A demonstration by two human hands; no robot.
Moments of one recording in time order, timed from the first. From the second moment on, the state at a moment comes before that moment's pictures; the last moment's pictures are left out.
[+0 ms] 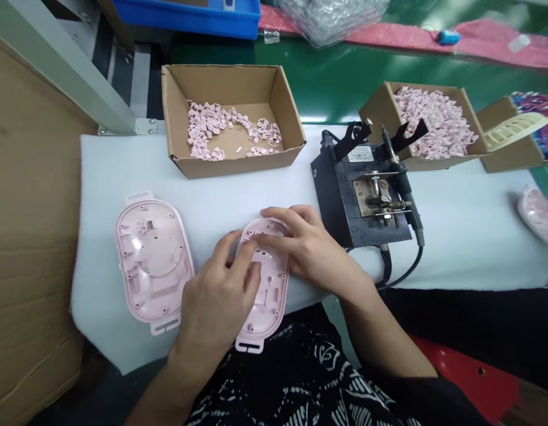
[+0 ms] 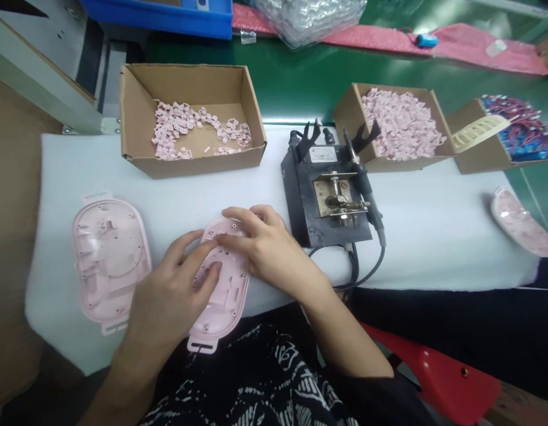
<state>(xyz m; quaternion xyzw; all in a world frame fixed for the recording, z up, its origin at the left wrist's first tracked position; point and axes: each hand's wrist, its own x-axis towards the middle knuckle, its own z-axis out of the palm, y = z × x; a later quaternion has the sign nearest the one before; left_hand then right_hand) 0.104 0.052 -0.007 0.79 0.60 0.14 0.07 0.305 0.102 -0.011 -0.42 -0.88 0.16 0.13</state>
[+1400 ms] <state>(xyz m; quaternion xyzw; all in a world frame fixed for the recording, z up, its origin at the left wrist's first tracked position) 0.115 0.070 -0.008 0.66 0.62 0.24 0.36 0.288 0.092 -0.008 -0.38 -0.84 0.19 0.34</state>
